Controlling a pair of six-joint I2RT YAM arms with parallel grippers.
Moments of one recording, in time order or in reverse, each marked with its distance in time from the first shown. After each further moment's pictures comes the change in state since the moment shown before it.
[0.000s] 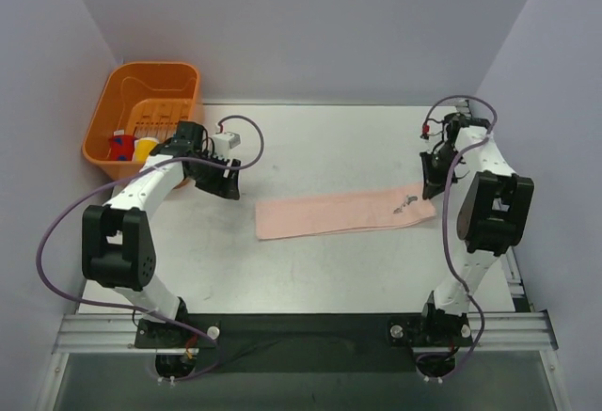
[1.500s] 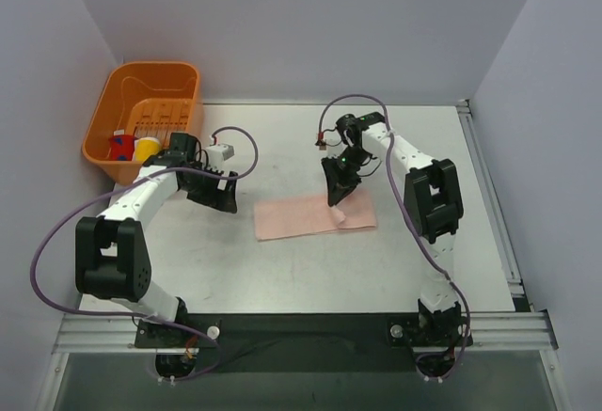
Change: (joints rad) left arm 0.034 -0.088 -0.121 -0.023 0.019 0.010; right arm 0.563 0.189 0.260 -0.070 -0.375 0.155
